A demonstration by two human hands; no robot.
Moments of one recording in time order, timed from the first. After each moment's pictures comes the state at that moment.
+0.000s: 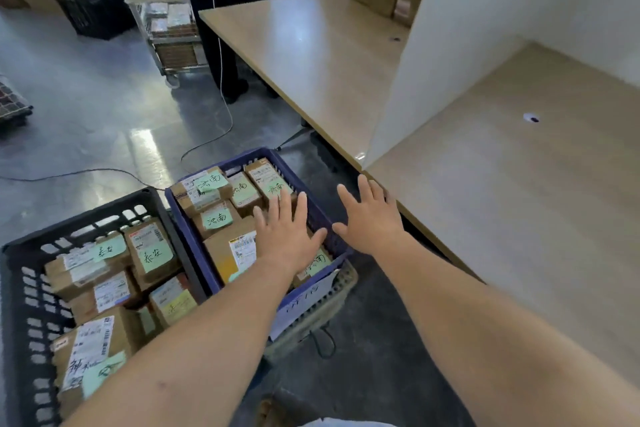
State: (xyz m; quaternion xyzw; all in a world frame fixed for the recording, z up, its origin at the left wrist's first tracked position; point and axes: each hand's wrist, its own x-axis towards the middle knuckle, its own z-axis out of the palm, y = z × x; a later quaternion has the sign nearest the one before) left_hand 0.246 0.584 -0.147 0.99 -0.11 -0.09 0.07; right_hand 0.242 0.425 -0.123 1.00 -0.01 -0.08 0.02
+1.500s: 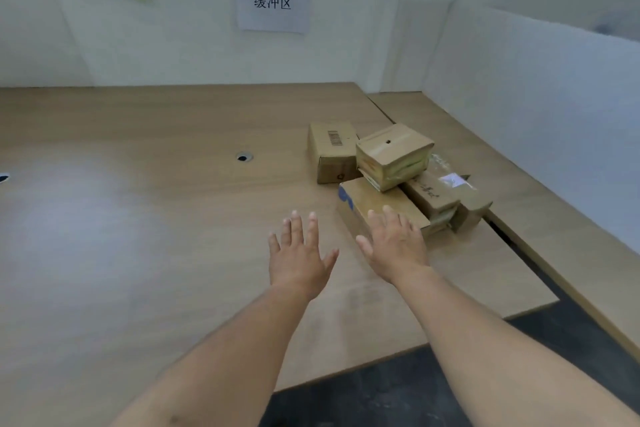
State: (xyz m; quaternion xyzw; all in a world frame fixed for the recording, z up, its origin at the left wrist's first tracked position) left_hand -0.181 -0.050 -0.122 0.76 -0.64 -0.09 0.06; right_hand -0.343 -0.094 -0.091 0.78 -0.62 0.02 0.03
